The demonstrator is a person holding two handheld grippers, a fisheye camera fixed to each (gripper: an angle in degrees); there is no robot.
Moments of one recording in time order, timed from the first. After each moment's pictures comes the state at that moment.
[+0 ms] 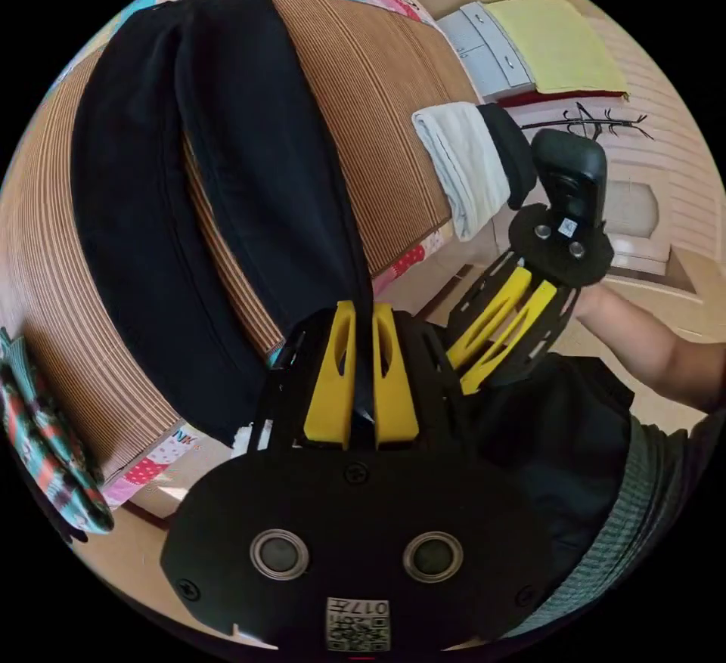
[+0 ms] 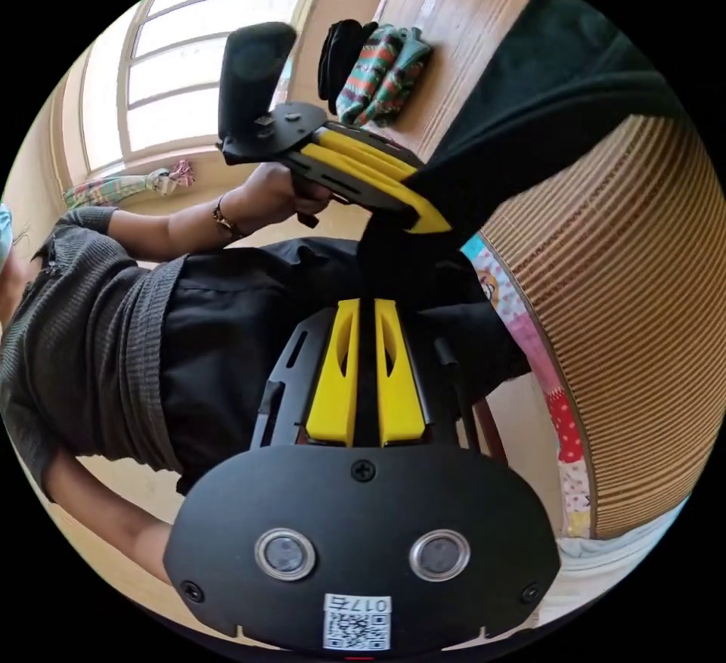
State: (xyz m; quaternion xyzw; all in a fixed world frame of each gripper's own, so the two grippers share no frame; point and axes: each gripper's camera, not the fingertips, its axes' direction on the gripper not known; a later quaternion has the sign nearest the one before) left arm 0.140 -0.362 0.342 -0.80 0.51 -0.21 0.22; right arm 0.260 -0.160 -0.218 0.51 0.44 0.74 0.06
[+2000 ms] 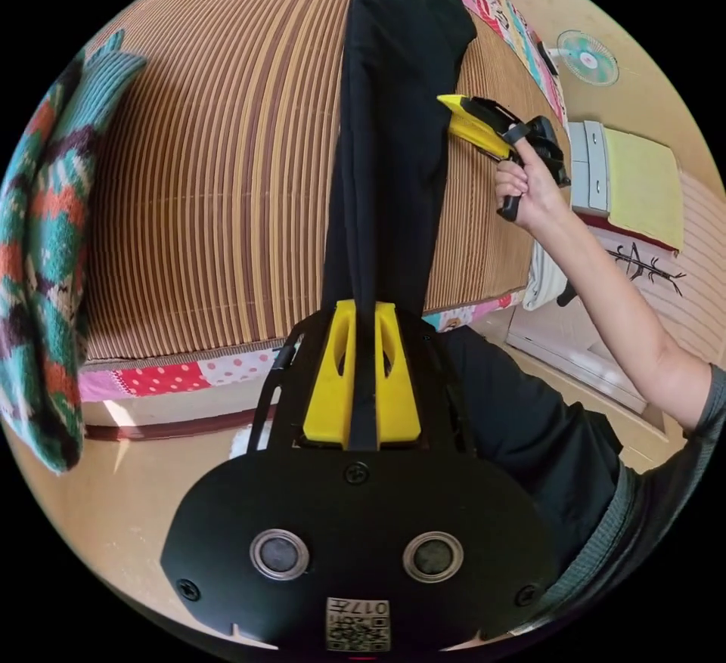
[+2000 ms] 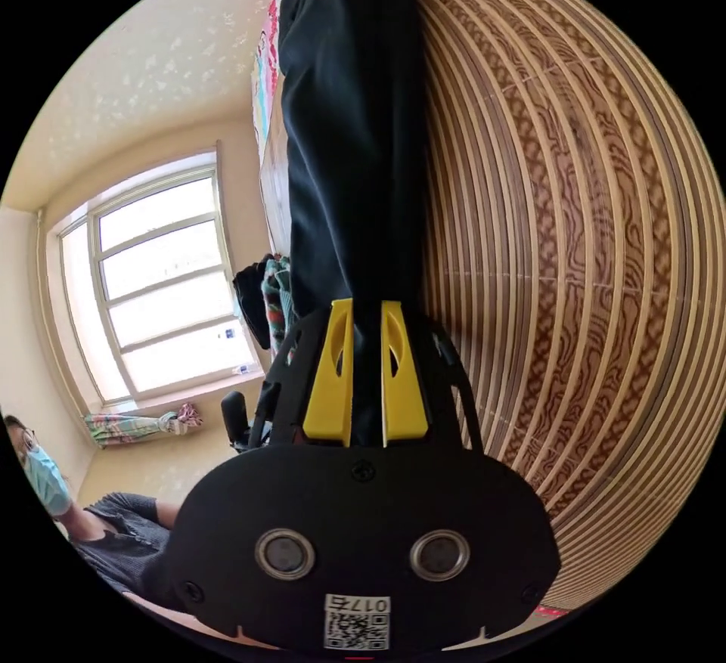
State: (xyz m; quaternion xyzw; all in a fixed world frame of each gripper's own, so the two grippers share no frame) left arm -0.086 -0.224 0.263 -0.87 0.33 -0.30 0.20; right arm 0.014 0.034 -0.279 0.63 0.53 0.51 -0.25
